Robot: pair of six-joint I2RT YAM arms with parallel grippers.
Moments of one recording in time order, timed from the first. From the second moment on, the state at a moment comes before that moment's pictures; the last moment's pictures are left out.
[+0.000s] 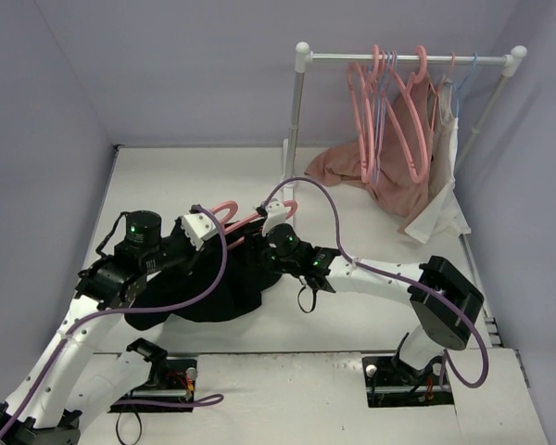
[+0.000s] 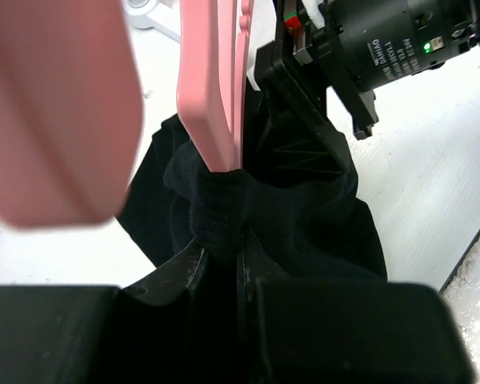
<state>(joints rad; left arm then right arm) -0.43 0.81 0.97 -0.67 0.38 0.39 0.97 1.58 0.92 0.18 0.19 0.47</state>
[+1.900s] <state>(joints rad) -0.58 0.93 0.97 -0.54 0.28 0.38 0.16 1.31 0.88 -0.01 -0.72 0.36</state>
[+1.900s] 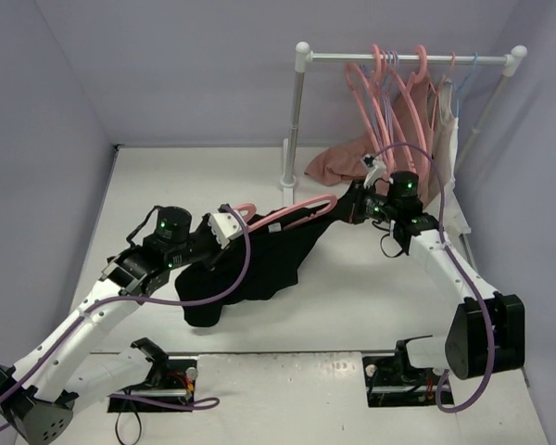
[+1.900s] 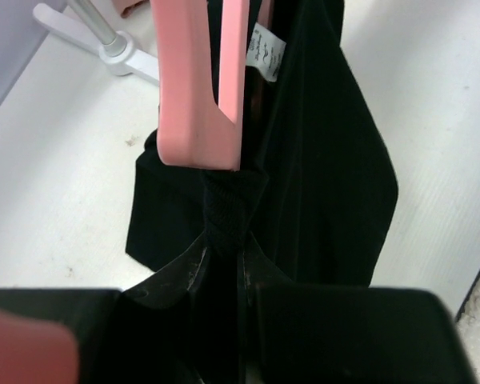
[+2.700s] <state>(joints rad) -0.74 1.01 1.06 -0.50 -0.02 0.38 0.08 1.34 1.07 -0.21 -0.74 0.30</state>
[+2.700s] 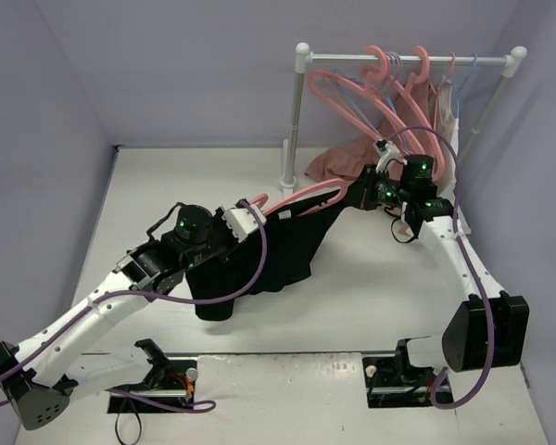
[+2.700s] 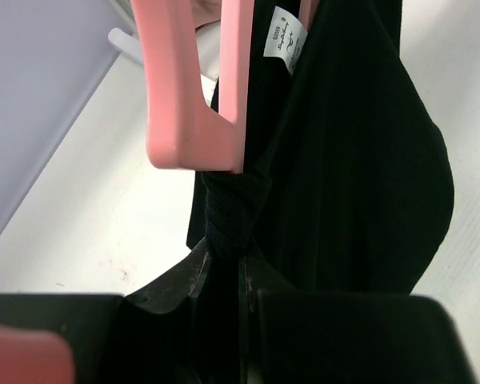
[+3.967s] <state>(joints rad) -0.80 1.06 1.24 -0.81 -0.21 0.34 0.51 1.34 1.22 -0.19 -0.40 0.22</state>
